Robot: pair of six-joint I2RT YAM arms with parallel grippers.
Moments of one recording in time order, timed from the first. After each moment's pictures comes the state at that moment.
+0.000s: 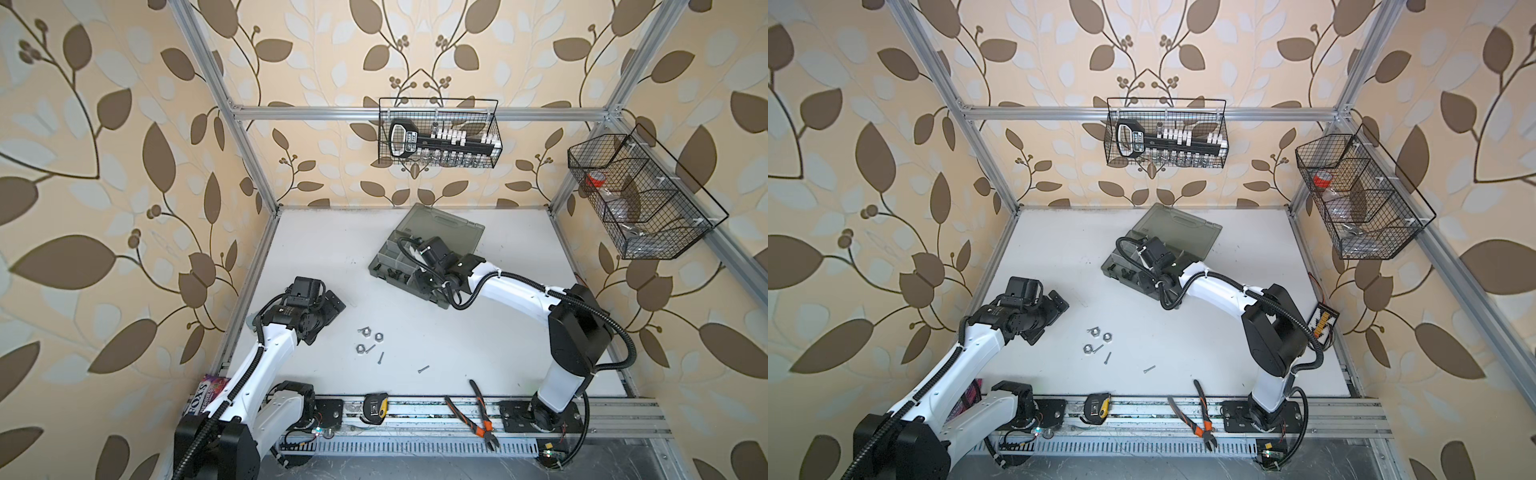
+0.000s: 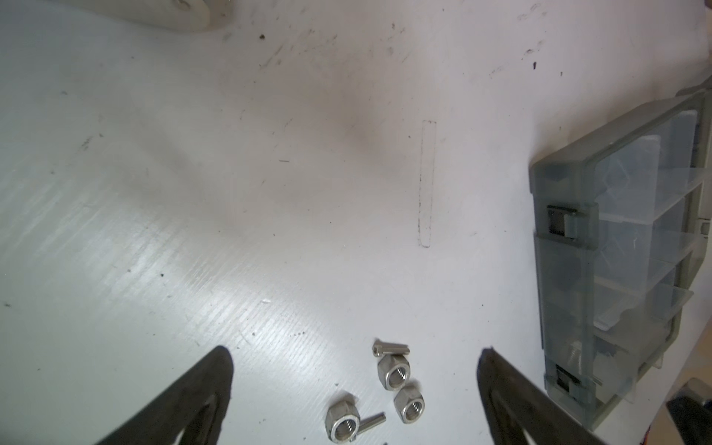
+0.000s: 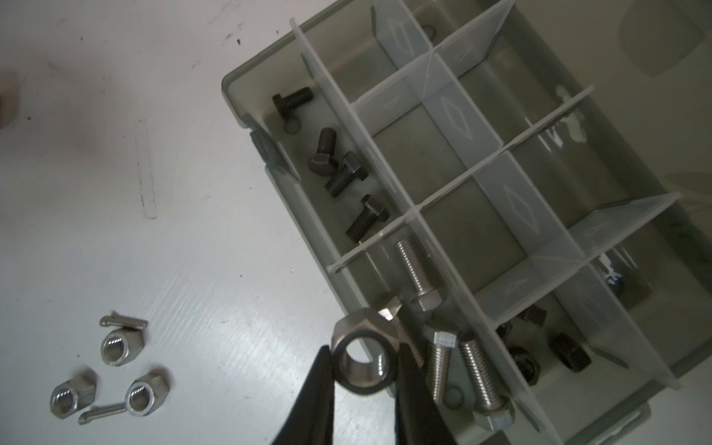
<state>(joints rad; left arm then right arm) -0.10 0.97 0.63 -0.72 0.08 -0.96 0.67 1.78 1.34 -0.51 0.10 0.21</state>
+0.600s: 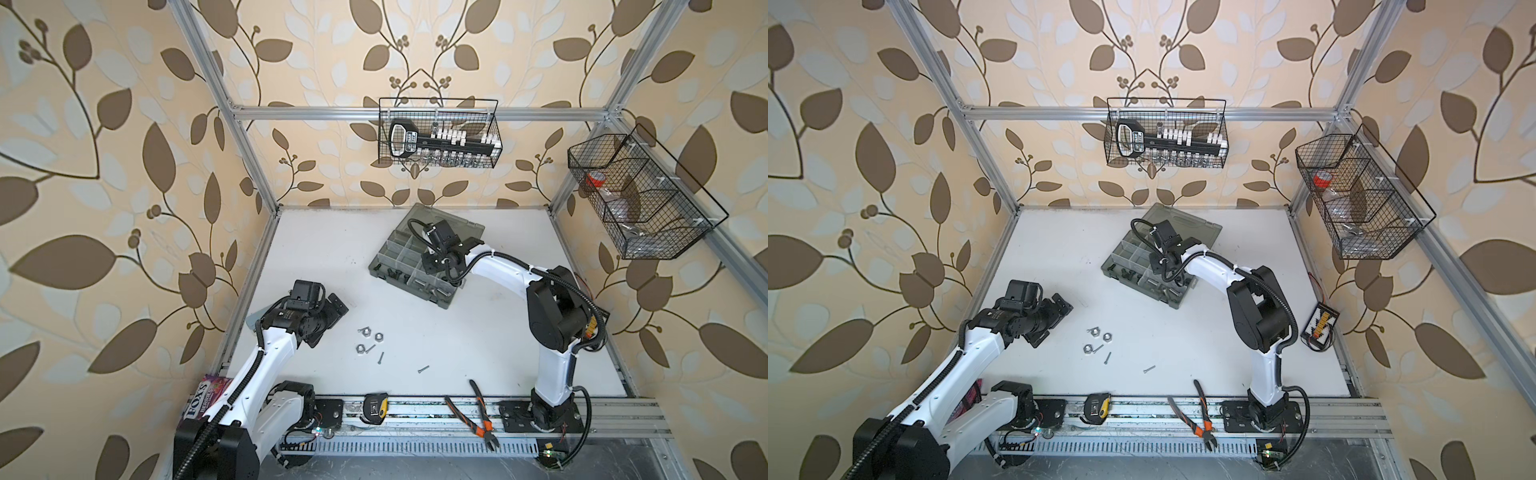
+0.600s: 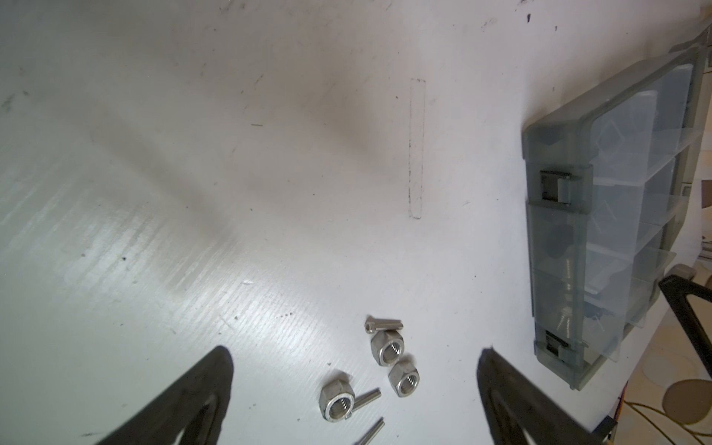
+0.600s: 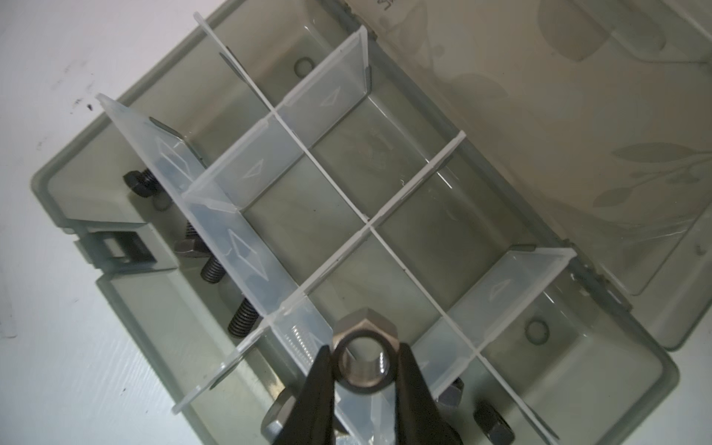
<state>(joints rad) -0.10 0.95 0.60 -0.71 0.15 -0.94 0.54 1.98 1.50 -0.53 0.12 0.21</state>
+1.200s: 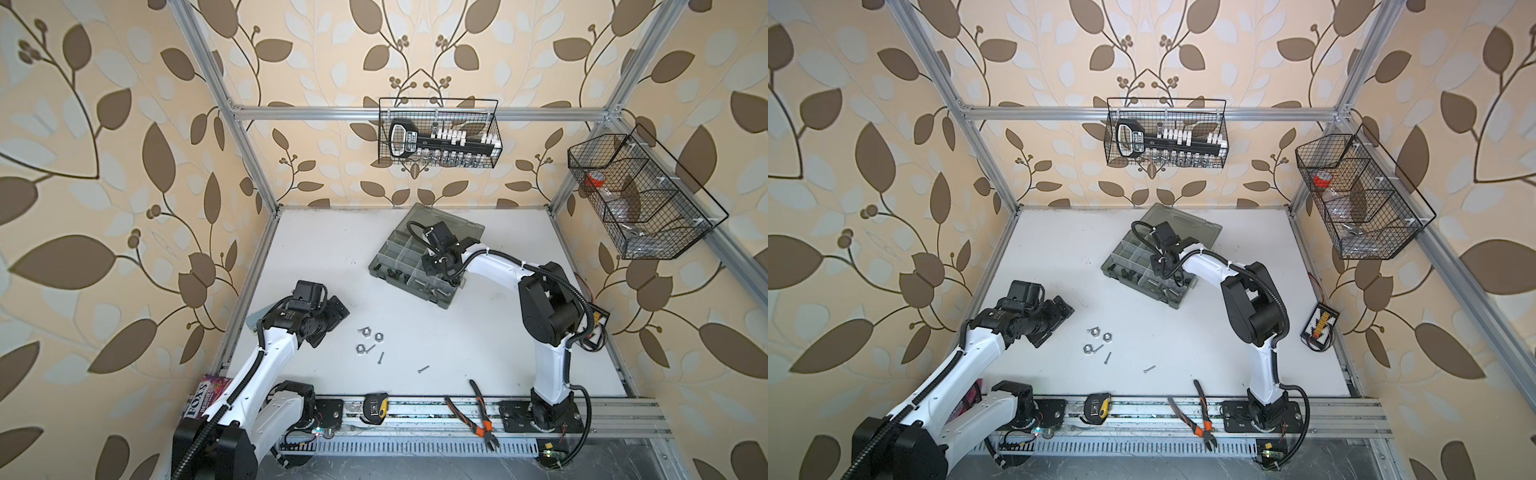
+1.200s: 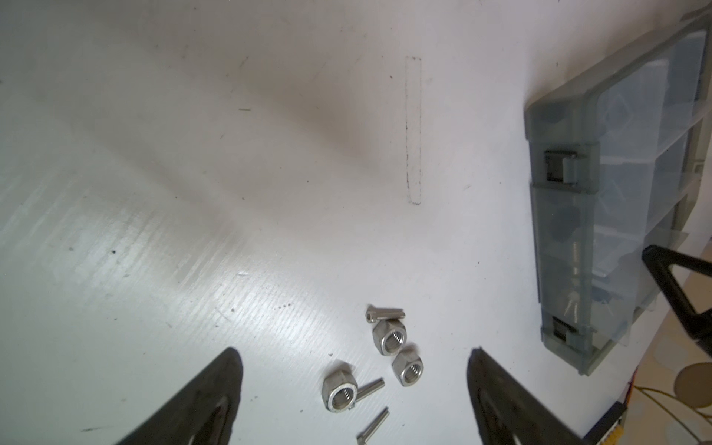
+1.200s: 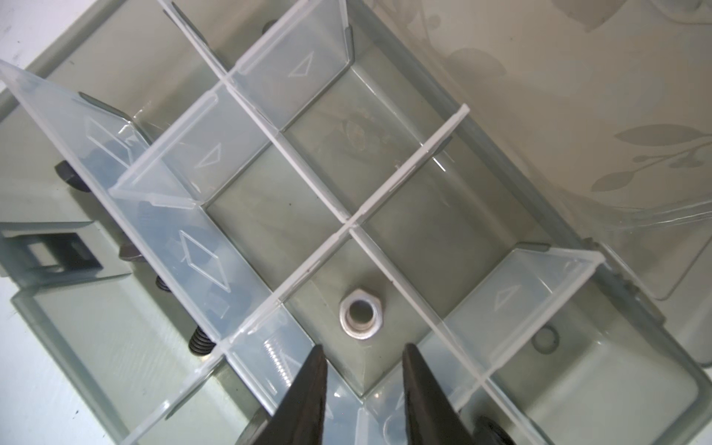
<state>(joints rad) -0.15 0.95 0.60 -0.73 0.16 -0.92 0.53 2.02 1.52 -0.55 0.12 0.21</state>
